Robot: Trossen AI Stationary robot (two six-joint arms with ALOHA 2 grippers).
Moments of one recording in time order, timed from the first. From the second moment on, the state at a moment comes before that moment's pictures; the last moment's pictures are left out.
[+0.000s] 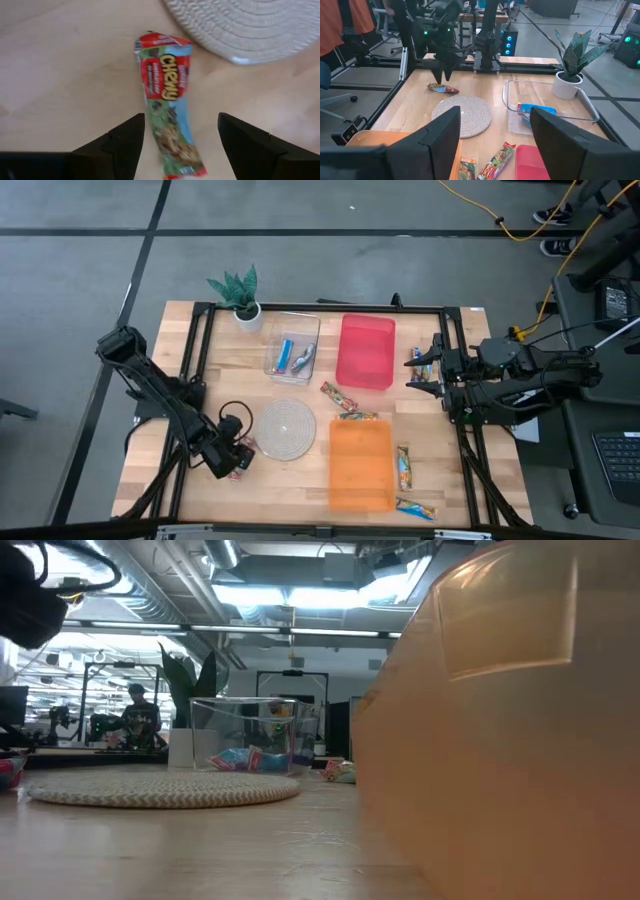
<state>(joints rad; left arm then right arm) -0.79 1.38 0.73 -0.66 -0.19 -1.94 0.13 0.57 0.75 -0.39 0.10 0.00</state>
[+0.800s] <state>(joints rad) -0.79 1.55 0.73 -0.60 -0.16 -2.00 0.13 0.57 0.75 -0.39 0.10 0.00</state>
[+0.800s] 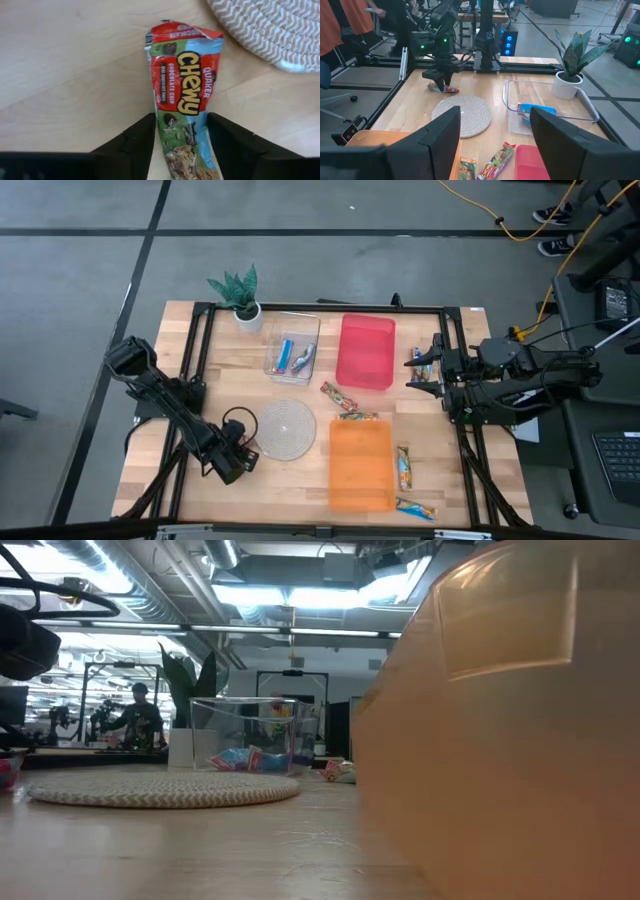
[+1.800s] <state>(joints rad) -0.66 1.55 1.07 -0.66 -0.34 -1.69 0.13 0.57 0.75 -0.39 0.10 -0.01</state>
